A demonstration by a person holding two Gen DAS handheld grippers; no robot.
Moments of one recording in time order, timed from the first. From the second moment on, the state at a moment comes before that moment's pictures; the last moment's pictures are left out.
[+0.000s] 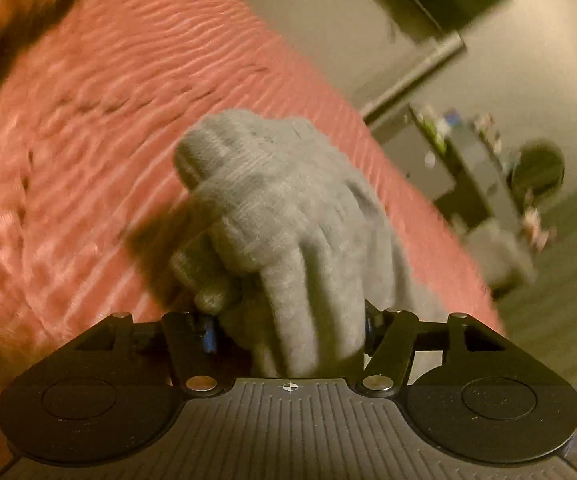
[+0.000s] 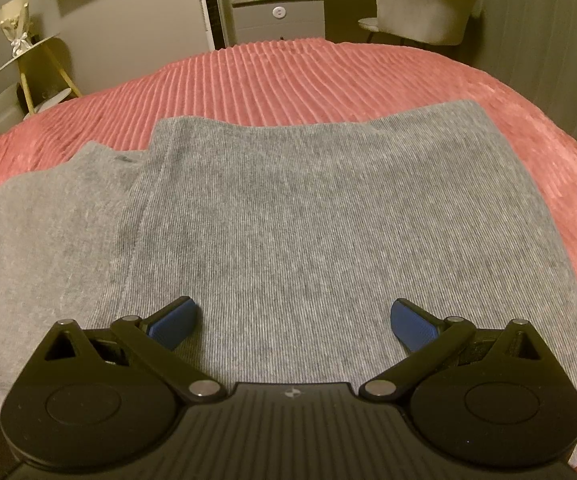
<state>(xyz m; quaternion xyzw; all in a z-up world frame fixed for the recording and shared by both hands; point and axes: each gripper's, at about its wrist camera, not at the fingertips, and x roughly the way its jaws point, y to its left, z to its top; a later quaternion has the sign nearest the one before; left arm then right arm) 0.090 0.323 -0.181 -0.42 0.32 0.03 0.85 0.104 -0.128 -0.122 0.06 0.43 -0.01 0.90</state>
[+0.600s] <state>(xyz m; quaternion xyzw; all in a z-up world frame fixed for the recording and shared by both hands) 0.095 0.171 -0.016 -0.22 0.23 -0.12 0.94 0.079 -0.174 -0.070 0.13 0.36 -0.07 0.92</state>
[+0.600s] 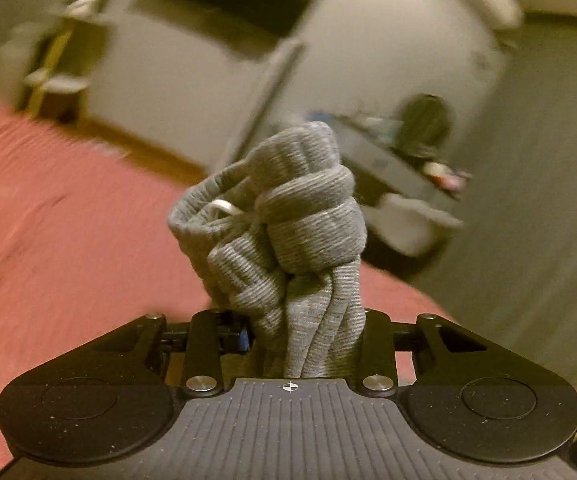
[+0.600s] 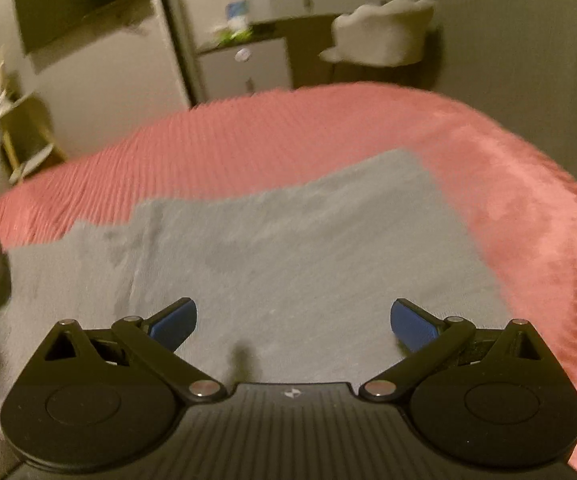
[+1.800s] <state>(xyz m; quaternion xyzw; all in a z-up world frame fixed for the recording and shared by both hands) 0.081 0.025 -0.099 -0.15 0.45 -0.06 0.87 0.039 -0.270 -0.086 0.33 0.39 -0.02 0.86</state>
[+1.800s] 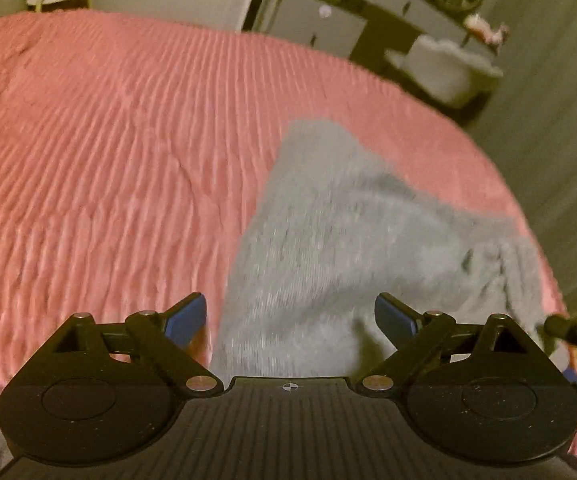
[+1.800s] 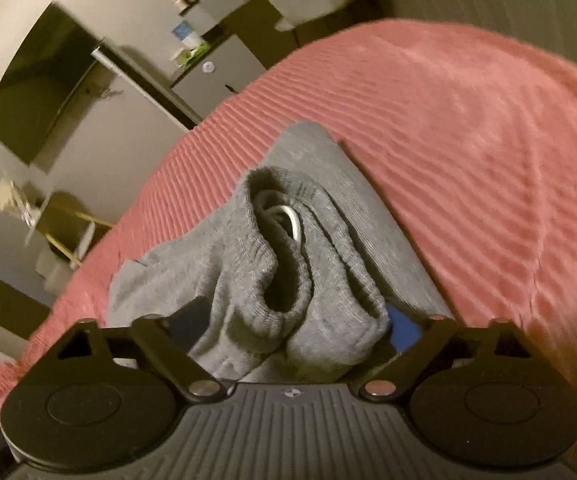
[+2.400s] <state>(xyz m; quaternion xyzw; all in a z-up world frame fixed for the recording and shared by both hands) 0.077 0.035 -0.126 -0.18 0.49 -0.06 0.85 0.043 -0.249 -0.048 0.30 0.32 -0.03 0.90</state>
